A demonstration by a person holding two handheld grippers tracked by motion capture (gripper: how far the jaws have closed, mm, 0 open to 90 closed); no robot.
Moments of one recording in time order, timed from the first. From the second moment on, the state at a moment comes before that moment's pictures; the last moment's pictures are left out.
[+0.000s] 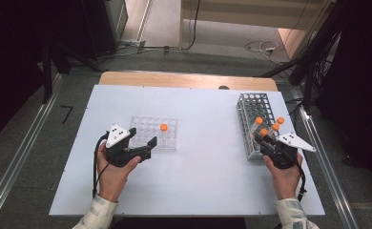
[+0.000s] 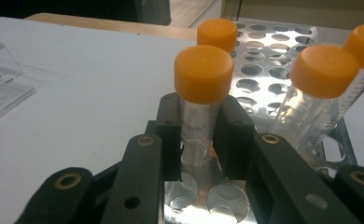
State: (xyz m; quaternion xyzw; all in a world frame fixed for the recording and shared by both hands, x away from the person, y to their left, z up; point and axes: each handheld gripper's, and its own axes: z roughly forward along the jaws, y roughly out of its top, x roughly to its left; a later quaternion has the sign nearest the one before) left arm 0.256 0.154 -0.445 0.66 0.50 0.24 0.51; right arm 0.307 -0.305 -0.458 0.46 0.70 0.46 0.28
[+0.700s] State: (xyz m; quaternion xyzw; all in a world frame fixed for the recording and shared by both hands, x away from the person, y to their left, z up) left arm 0.255 0.155 -0.442 0.66 0.50 0.24 0.51; right arm 0.284 -0.292 -0.407 0.42 0.70 0.48 0.32
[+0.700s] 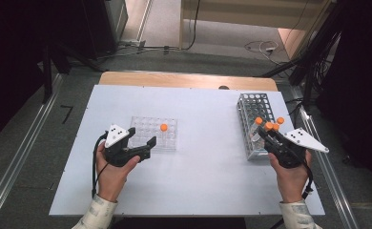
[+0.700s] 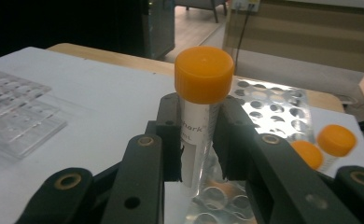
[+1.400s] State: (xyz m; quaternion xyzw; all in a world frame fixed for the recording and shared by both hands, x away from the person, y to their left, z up) left arm 0.249 0.142 -0.438 0.68 0.48 0.23 0.51; right arm 0.277 -0.201 -0.432 0.34 0.77 0.48 0.24
